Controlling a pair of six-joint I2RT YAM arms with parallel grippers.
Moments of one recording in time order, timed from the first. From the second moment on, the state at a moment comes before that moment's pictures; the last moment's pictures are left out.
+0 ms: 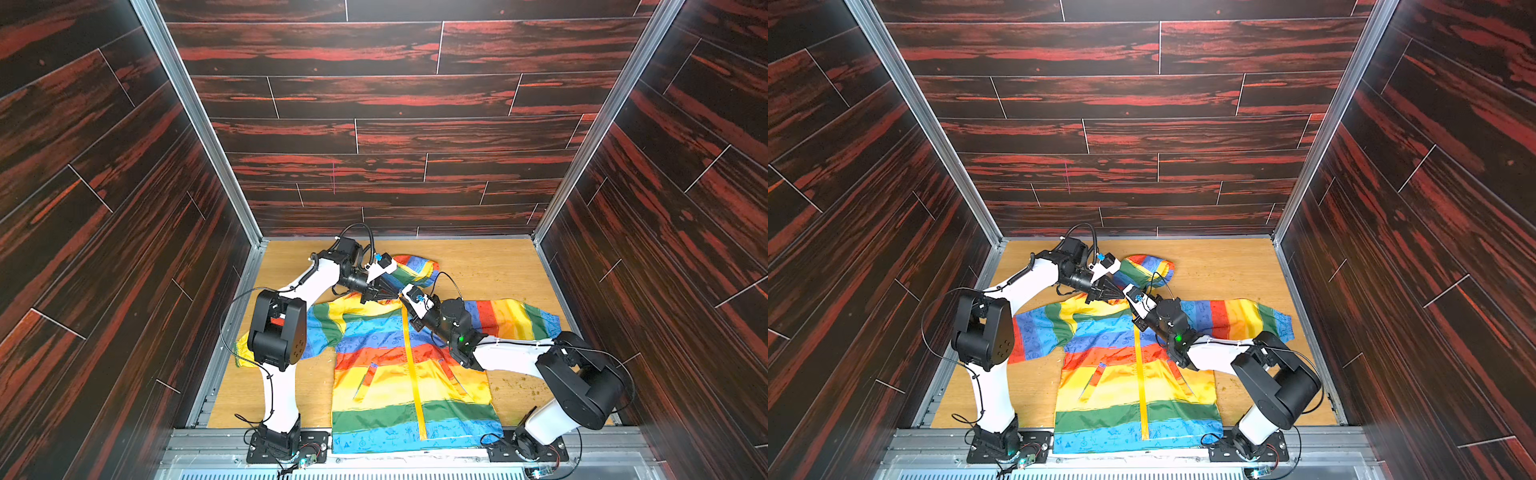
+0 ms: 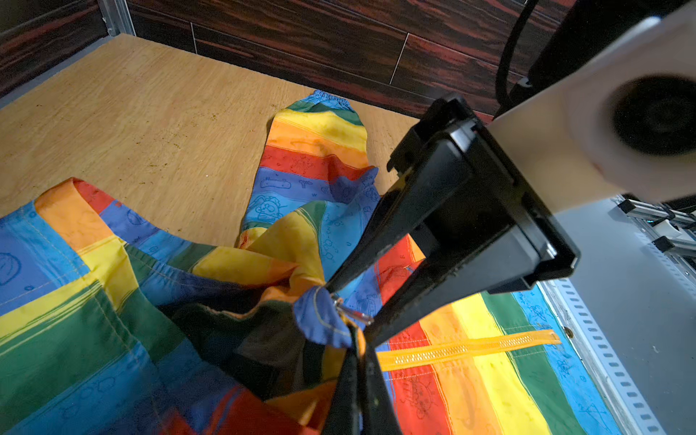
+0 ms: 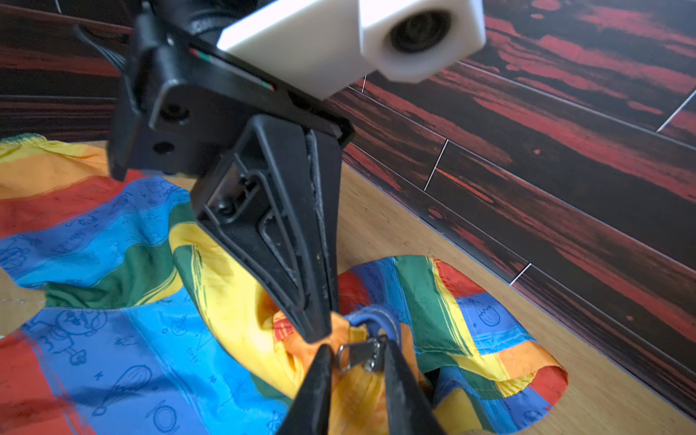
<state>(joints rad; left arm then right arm) -0.30 2.01 1.60 -0.83 1.20 0.94 0.77 1.60 0.66 0.79 0.01 -0.28</state>
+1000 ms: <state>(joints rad) -0.30 2.02 1.67 -0.89 1.22 0.94 0.77 1.60 0.65 0.83 0.06 -0.32</state>
